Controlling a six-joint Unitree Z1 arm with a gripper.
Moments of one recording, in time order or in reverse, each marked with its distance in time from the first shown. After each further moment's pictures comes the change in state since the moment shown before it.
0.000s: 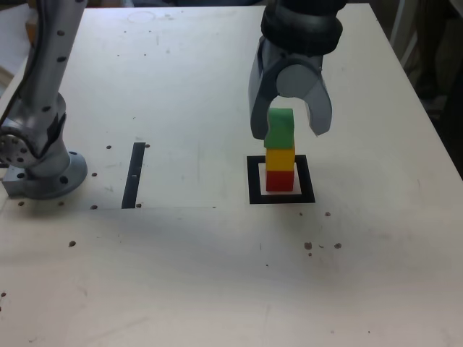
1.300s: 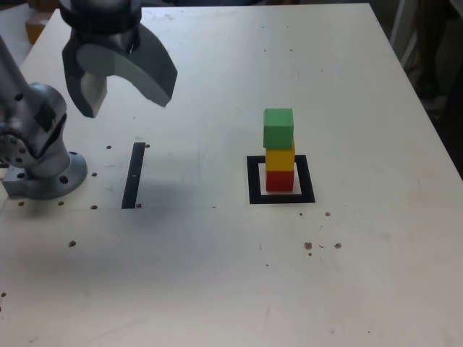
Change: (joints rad) arm -0.028 -0.672 0.814 -0.152 0.058 0.047
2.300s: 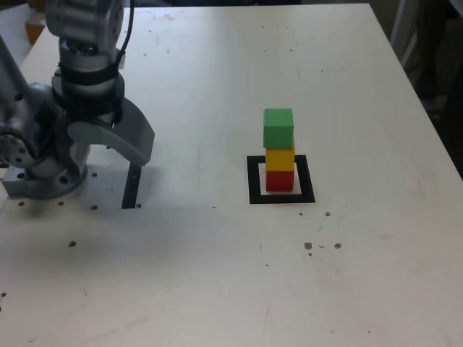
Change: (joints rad) arm -0.005 0.013 0.477 -0.425 -0.009 -0.062
